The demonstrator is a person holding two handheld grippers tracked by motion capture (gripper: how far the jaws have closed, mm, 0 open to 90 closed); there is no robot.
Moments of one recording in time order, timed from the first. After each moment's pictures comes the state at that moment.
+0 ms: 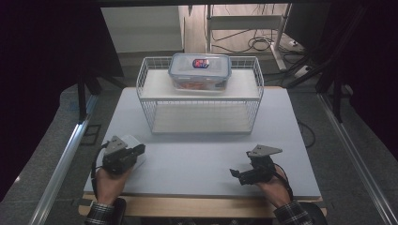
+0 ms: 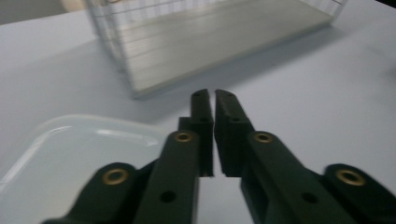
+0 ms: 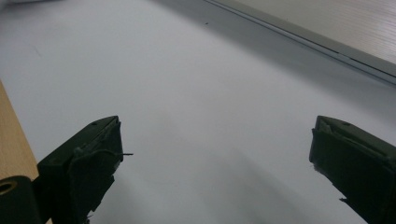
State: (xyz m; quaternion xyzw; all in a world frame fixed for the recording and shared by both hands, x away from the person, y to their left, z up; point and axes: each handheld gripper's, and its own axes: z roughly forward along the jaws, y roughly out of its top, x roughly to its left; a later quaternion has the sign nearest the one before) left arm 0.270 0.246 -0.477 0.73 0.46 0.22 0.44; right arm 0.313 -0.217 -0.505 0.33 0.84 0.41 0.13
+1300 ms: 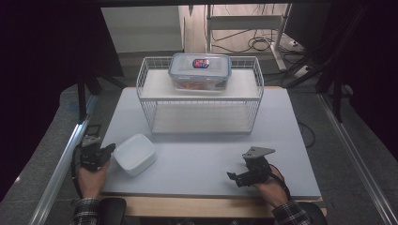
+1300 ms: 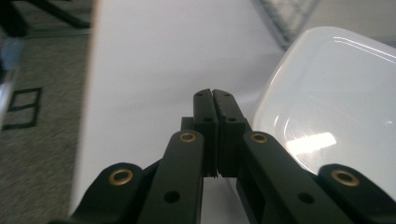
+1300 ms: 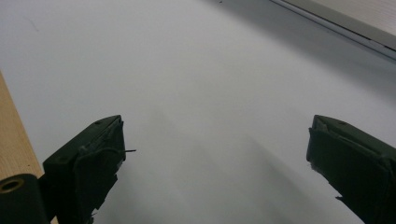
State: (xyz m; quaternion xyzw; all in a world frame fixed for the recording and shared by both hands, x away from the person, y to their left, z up) left arm 0.299 0.319 -0.522 0.67 0.60 0.23 0.37; right arm 0.315 -0.207 -0.514 0.31 0.86 0.38 0.12
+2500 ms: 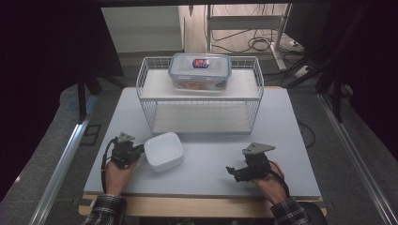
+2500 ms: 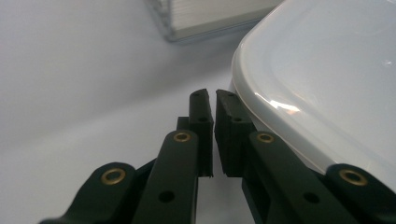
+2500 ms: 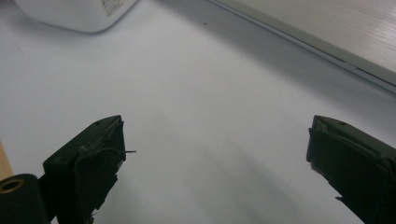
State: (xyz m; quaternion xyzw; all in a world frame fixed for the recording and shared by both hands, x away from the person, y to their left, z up) left arm 0.323 0.237 -0.524 0.74 0.53 0.17 0.36; right arm 0.323 -0.203 -0.507 0.32 0.85 0.40 0.14
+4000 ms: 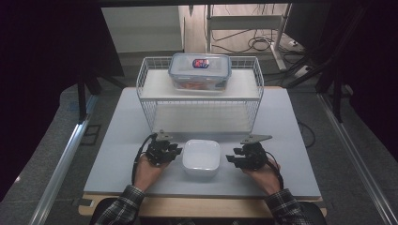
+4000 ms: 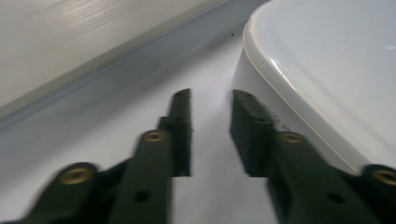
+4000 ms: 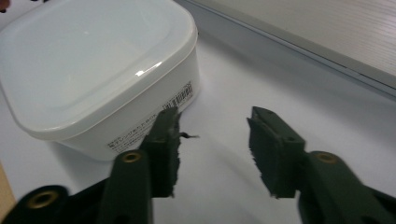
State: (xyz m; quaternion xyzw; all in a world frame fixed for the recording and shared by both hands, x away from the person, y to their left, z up) left arm 0.338 0.147 -0.513 0.81 0.42 0.13 0.38; right arm 0.345 -0.195 -0.498 0.36 0.84 0.39 0.10
